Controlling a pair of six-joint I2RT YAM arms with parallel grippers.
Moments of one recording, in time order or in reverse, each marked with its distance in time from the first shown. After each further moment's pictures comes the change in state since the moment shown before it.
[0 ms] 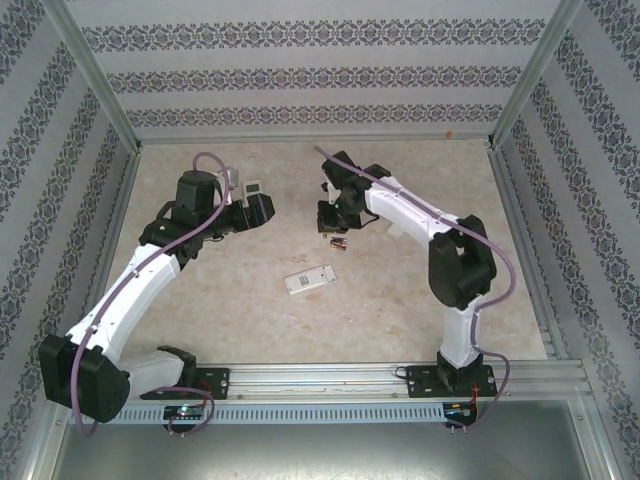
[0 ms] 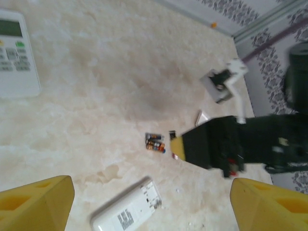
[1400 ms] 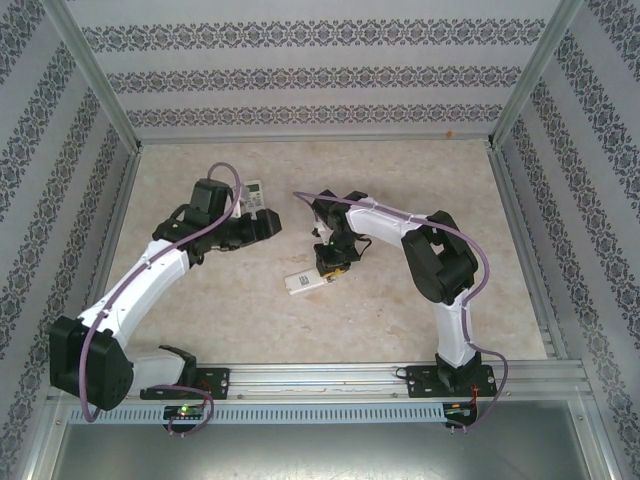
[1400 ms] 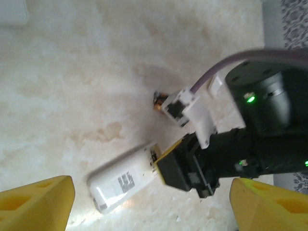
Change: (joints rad) left arm -0.043 0.057 -0.053 -0.071 0.054 -0.060; right arm 0.068 0.121 -0.138 -0.060 -0.047 -0.151
